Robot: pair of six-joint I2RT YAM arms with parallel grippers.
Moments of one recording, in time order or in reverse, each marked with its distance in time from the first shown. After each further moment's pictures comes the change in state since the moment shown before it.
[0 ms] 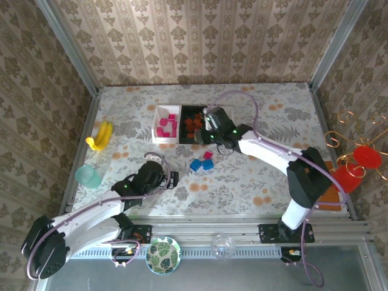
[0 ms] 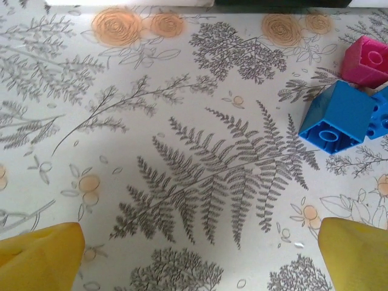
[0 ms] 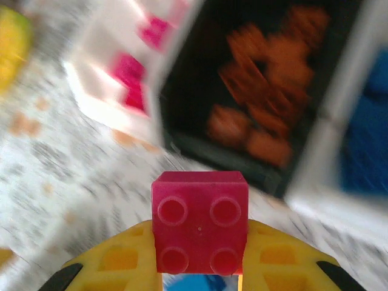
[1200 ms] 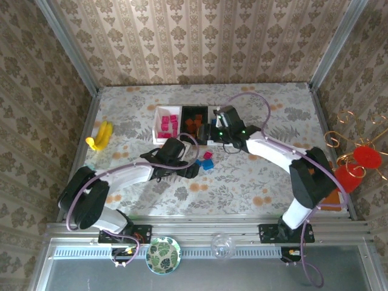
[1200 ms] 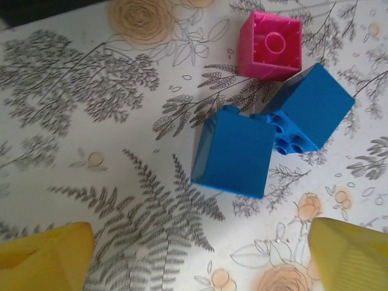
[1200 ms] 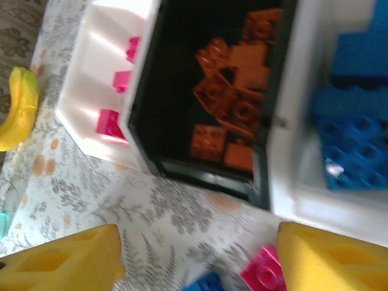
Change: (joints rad) left arm 0.042 0.613 0.386 0.056 0.333 0.224; right arm -0.108 -0.091 -0.192 0.120 -0.074 0.164
